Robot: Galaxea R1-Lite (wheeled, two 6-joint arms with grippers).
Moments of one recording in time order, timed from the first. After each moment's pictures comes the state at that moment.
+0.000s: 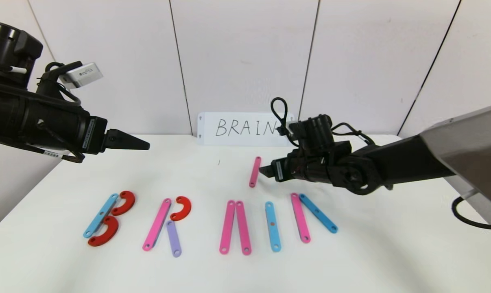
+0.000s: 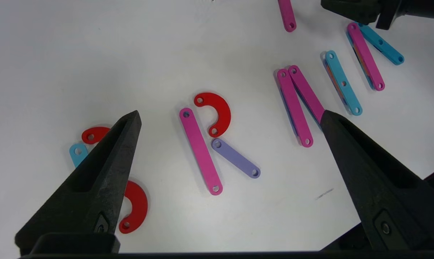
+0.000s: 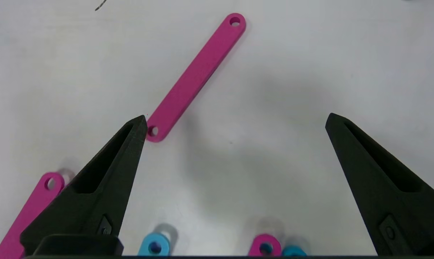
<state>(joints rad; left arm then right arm) -0.07 1.55 -1.40 0.54 -0.43 0.12 0.54 2.17 -1.35 -0.23 -0.06 0.14</state>
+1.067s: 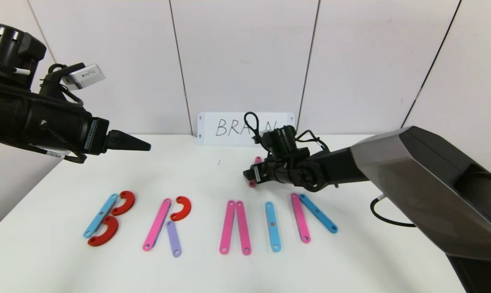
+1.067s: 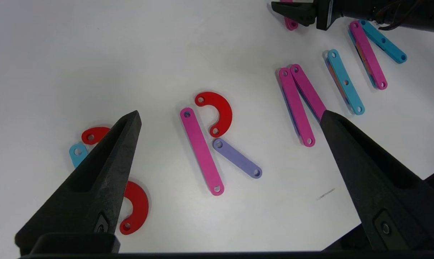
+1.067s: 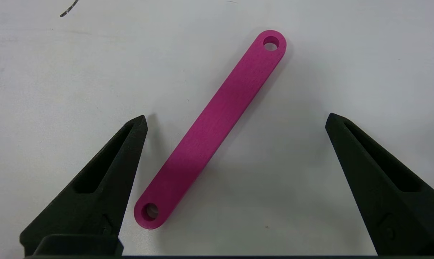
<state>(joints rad) -0.07 1.56 -1.40 0.54 -0.43 0.12 0.58 2.42 -1.66 -0.14 -0.13 0.13</state>
